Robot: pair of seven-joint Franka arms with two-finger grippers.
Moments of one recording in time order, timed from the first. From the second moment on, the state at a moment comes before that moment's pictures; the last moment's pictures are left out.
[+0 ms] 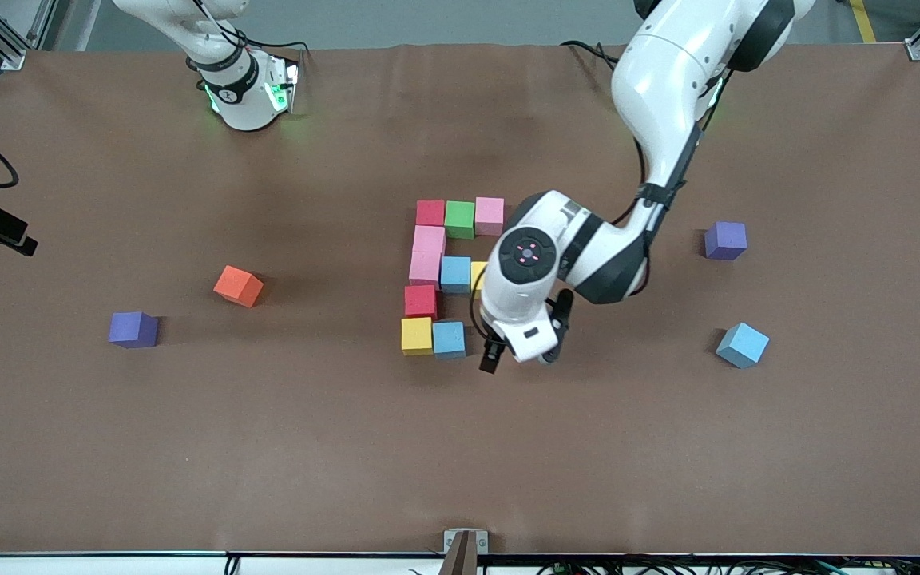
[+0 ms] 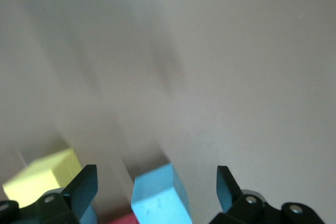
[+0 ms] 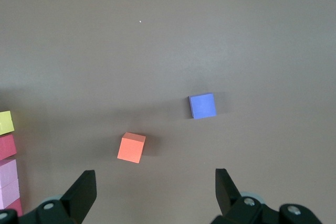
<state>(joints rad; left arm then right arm) -0.56 0.82 -0.06 -1.15 0.01 2.05 -1.80 -0.04 0.06 -0.08 -1.53 0.02 1.64 -0.01</state>
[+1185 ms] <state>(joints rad) -0.01 0.67 -0.05 -1.28 0.05 1.91 -0.34 0.02 0.06 -0.09 -1.51 0.00 1.64 -0.04</state>
